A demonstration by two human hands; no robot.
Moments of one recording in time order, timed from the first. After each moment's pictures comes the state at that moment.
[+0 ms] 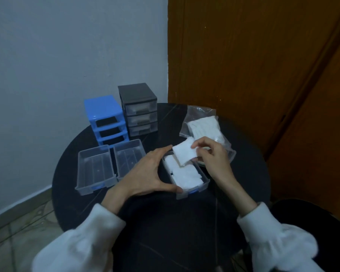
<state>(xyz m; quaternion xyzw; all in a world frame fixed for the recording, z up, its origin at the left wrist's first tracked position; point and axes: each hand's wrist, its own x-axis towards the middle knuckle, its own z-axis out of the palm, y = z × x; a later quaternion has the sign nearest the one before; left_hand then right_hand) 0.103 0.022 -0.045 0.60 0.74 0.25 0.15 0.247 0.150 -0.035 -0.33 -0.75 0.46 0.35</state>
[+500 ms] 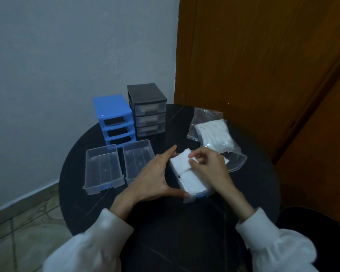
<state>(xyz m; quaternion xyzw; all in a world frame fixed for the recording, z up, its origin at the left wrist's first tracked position) 0.104 0.018 -0.052 0.57 0.75 0.30 0.18 0.228 0.146 -0.047 -0.35 -0.82 0.38 0.27</state>
